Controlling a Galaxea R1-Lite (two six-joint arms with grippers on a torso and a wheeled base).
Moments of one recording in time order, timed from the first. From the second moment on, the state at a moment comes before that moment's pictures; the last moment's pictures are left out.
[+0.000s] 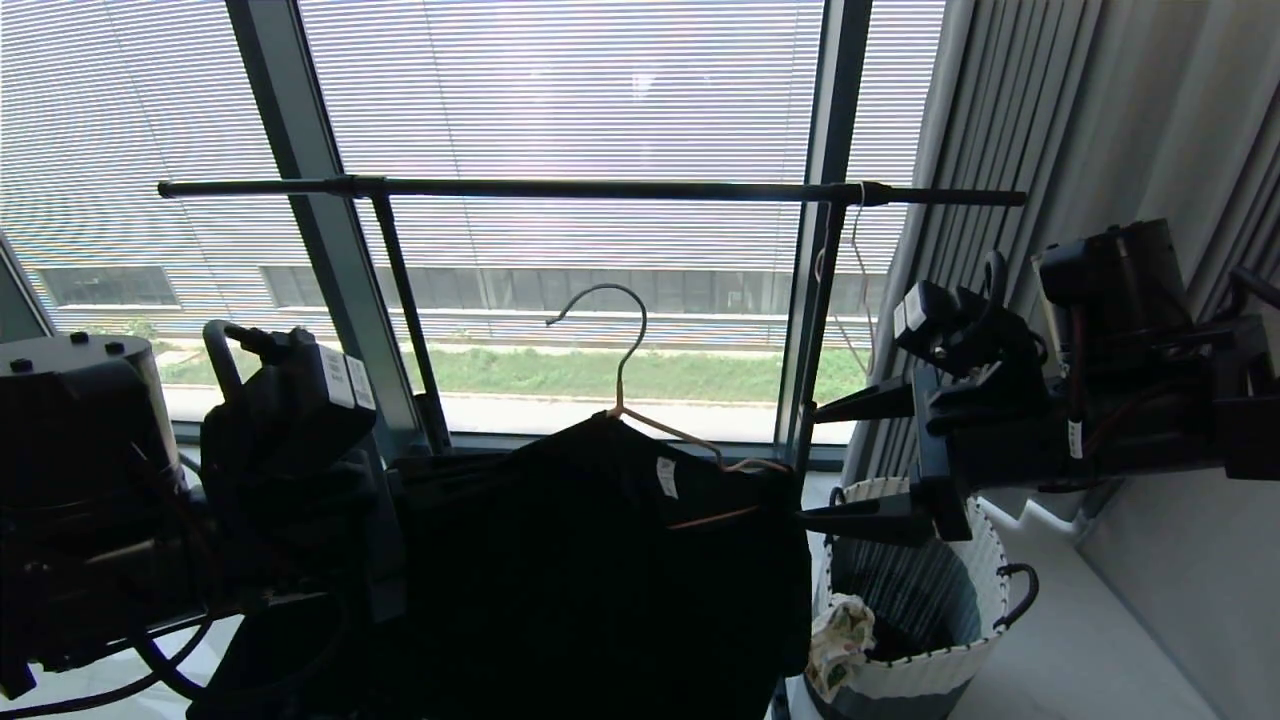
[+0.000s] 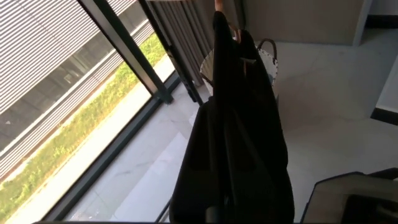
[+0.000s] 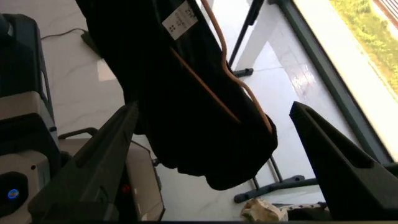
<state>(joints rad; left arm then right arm) -0.30 1.38 -0.53 -0.61 -0.64 0.50 0.57 1.62 -1.11 0.04 0.63 -0.42</state>
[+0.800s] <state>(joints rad) -0.41 1.50 -0.51 -0.69 -0.64 0.45 0.68 1.76 -1.25 0.13 0.61 -0.43</state>
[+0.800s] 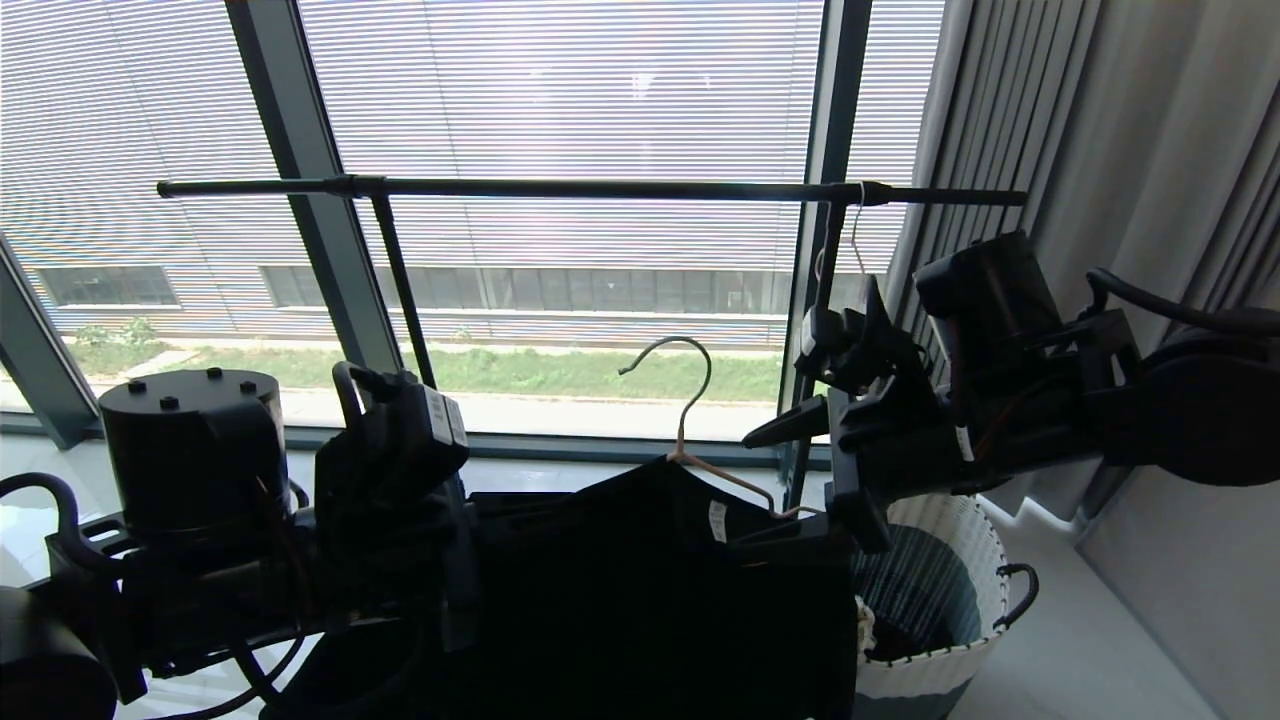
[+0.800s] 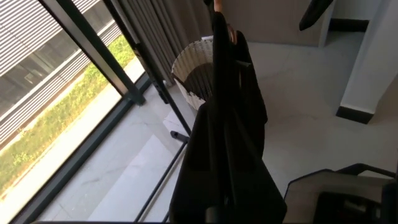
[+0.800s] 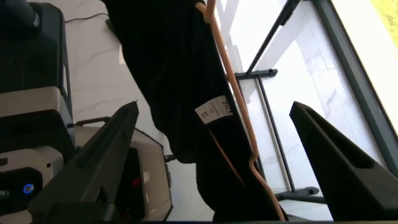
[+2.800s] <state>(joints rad) -0.29 1.51 -0.51 -0.75 -0.58 0.45 0.64 1.78 -1.06 -0.26 0.45 -0.69</state>
